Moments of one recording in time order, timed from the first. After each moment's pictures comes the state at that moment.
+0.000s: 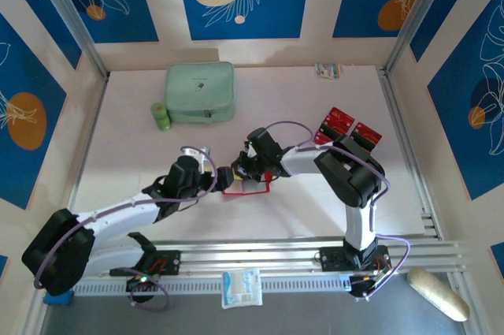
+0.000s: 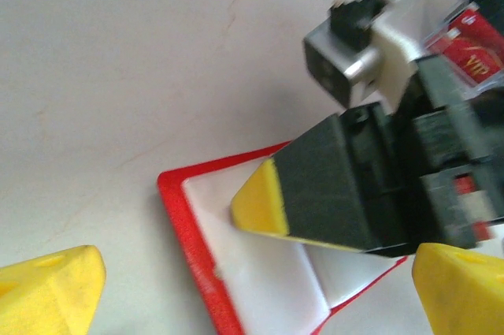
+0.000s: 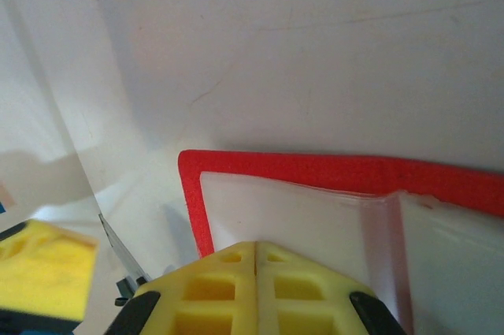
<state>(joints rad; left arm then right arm) -0.67 1.15 0.39 0.16 0.02 -0.61 0.73 1.92 0.97 0.12 -0.52 1.13</state>
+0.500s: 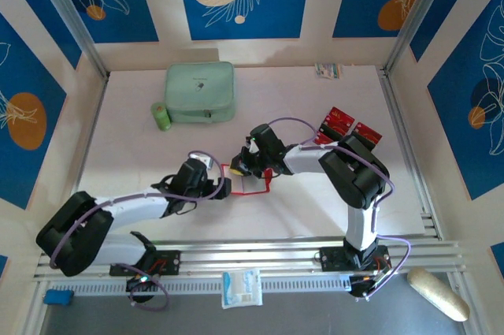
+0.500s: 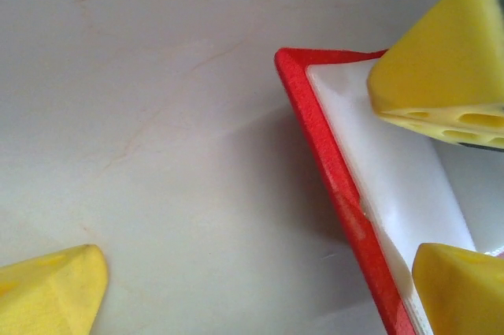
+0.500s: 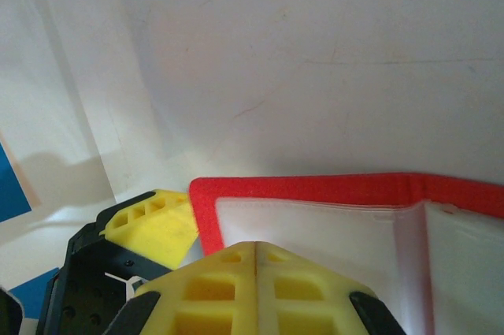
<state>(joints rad) -0.67 1.30 0.41 0.06 -0.02 -0.52 0.71 1.89 0.97 0.13 -0.53 1.13</state>
